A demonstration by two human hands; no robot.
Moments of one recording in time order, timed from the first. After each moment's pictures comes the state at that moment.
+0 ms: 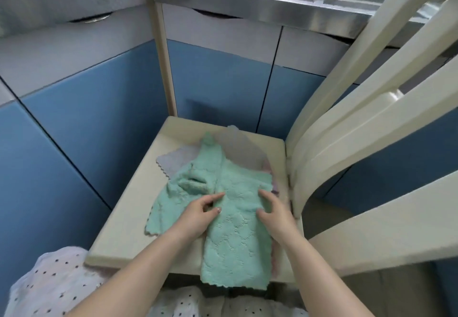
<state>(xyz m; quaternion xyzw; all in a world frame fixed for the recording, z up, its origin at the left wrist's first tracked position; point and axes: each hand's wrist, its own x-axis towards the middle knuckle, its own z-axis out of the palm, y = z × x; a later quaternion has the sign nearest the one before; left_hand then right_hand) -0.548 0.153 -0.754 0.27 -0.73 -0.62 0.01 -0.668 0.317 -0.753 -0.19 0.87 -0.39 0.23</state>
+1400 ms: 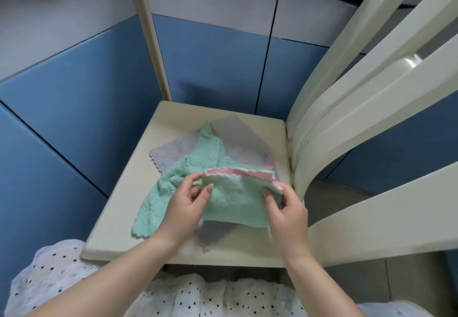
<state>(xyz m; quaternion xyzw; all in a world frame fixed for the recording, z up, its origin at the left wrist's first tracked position) -0.527 0.167 -0.732 0.24 -0.74 -0.61 0.17 -0.623 0.335 -0.735 -0.17 0.79 -0.58 0.04</state>
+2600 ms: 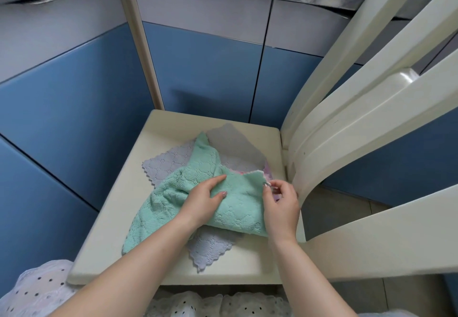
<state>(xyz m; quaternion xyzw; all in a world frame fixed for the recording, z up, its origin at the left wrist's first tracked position) -0.599 0.149 -0.753 0.24 -0.85 -0.47 0.03 -0.667 0.303 -0.756 -0.05 0.84 -0.54 0.00</state>
